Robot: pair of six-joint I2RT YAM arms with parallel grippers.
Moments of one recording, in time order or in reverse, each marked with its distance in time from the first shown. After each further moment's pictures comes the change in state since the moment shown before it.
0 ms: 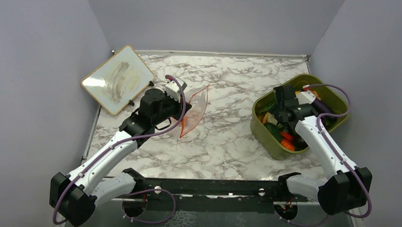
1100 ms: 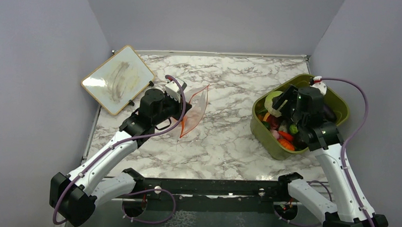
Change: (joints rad) left arm 0.000 0.000 -0.001 0.002 0.001 -0.003; right arm 0.000 -0.321 0.055 0.143 -0.222 -0.340
